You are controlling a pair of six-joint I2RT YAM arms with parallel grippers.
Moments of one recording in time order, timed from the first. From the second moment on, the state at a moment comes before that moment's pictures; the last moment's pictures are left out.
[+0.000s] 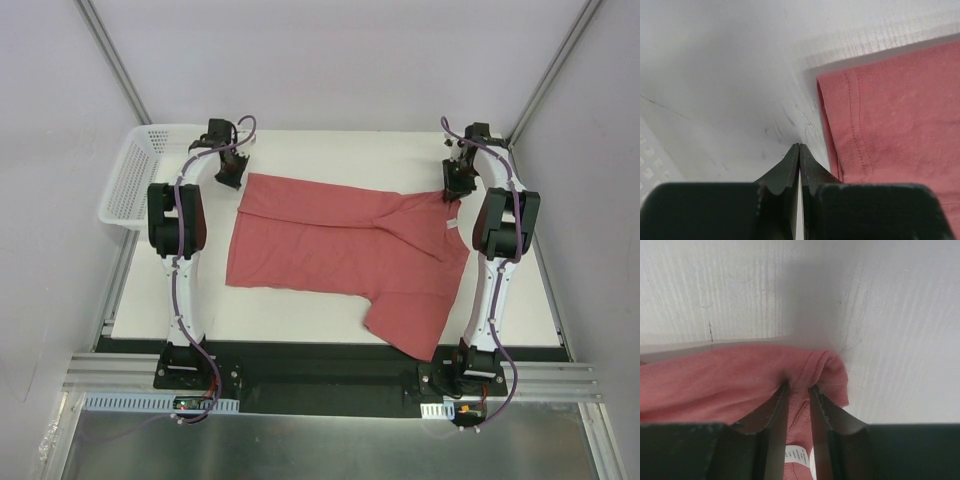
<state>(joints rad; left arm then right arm) -0.05 2.33 1.93 -0.65 0.15 0.30 -0.09 2.41 2.11 -0.94 -0.12 -0.17</state>
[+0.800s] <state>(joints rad) -0.09 2.32 2.04 -0.66 0.35 0.22 -0.05 2.29 2.11 -0.86 -0.02 -0.31</state>
